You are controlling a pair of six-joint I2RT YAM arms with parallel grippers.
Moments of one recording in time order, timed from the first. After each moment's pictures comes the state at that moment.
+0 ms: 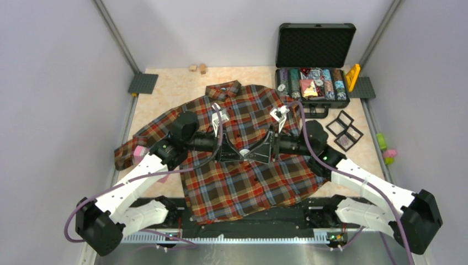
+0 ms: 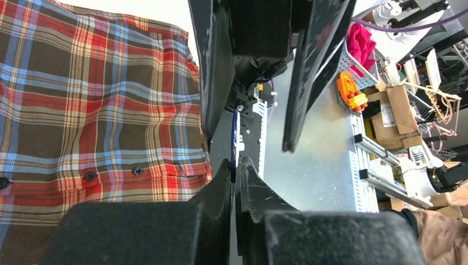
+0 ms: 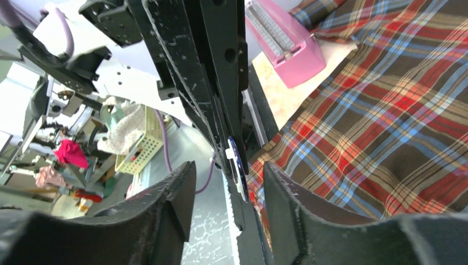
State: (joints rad) left arm -0.60 1.03 0.82 -0.11 0.97 -0.37; right arm 0.73 0.98 0.67 0.29 -0.68 0.71
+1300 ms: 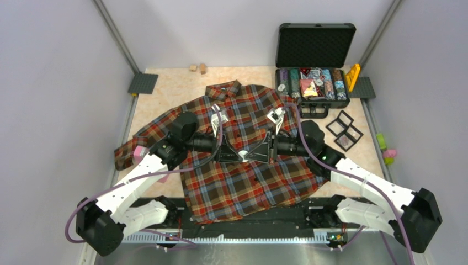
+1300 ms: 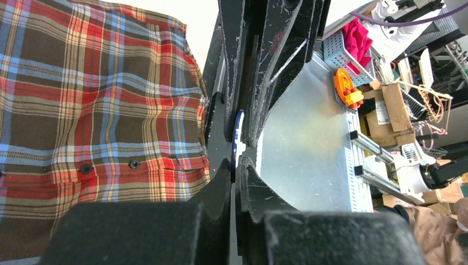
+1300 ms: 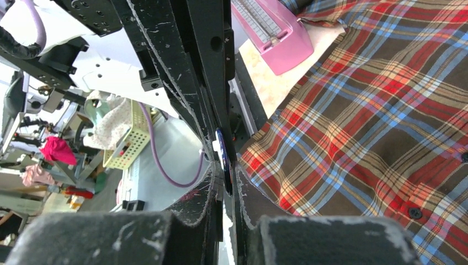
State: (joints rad) left arm -0.59 1.03 0.81 -0.12 1.00 -0.37; right arm 0.77 0.99 0.68 0.20 -0.64 0.65
